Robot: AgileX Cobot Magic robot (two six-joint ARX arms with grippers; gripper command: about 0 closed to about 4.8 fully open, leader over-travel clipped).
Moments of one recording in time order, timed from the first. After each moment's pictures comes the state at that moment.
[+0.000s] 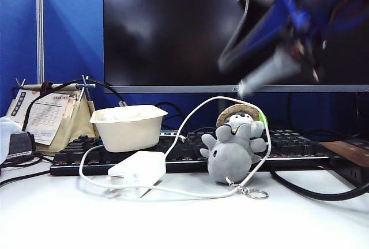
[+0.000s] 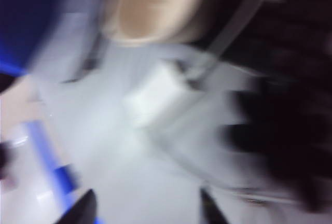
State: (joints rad) left arm -0.12 0.79 0.87 -0.66 0.65 -0.20; right arm 0.40 1.35 0.89 -0.39 -0.64 0.16
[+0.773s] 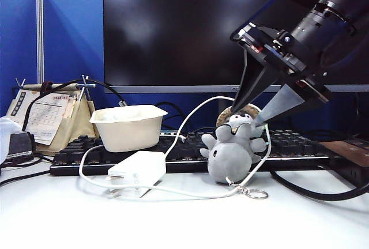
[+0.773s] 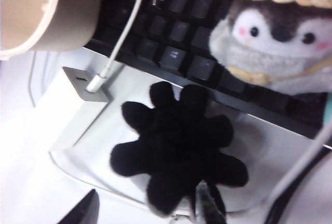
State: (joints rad) left arm -0.12 0.79 0.87 -0.80 0.65 -0.20; right arm 0.40 1.44 0.89 -0.34 -0.45 0.16
